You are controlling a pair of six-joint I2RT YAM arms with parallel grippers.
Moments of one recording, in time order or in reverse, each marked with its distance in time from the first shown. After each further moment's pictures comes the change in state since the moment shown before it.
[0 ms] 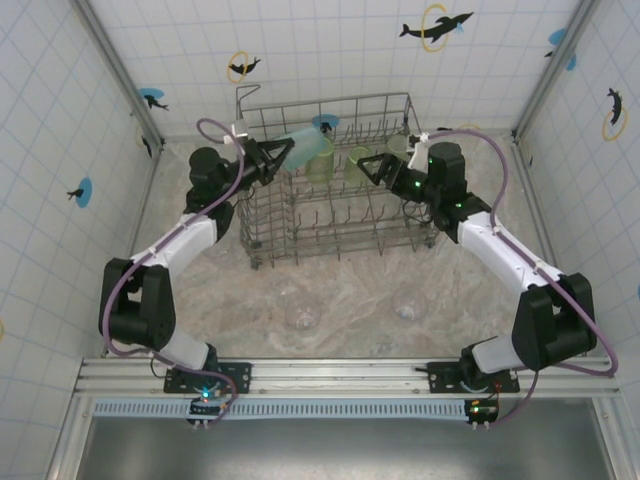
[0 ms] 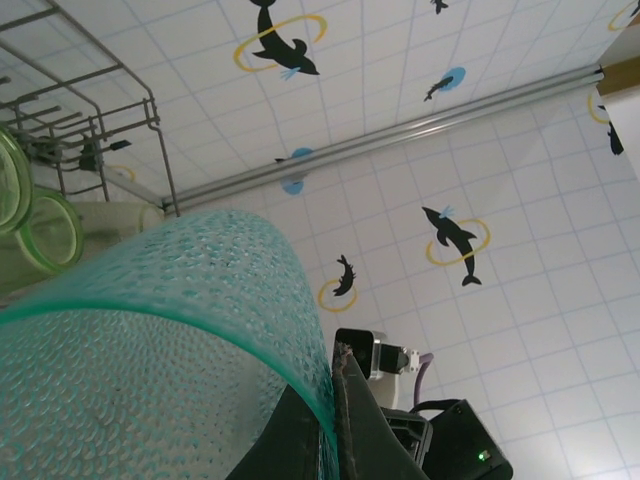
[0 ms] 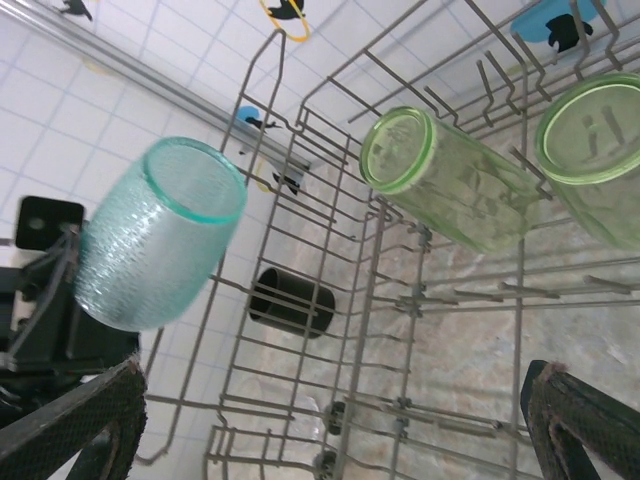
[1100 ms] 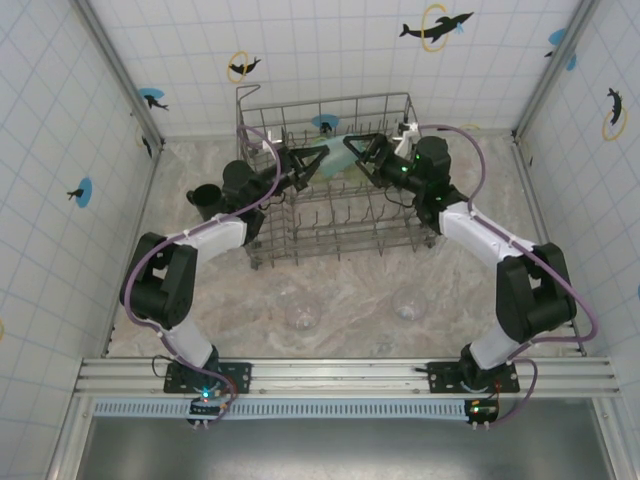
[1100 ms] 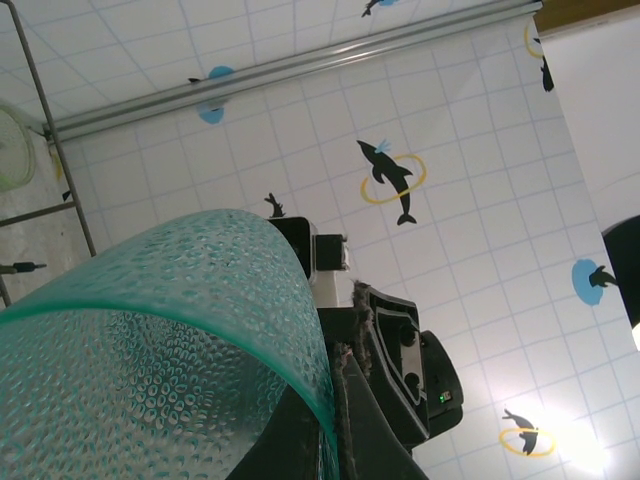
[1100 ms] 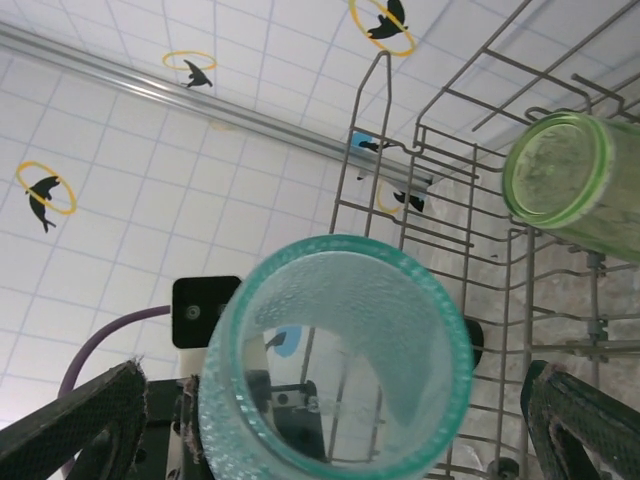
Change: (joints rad) left arm -0.166 0.163 0.000 0.348 -0.011 -0.168; right arm 0.044 0.168 0.056 0.362 -0.066 0.371
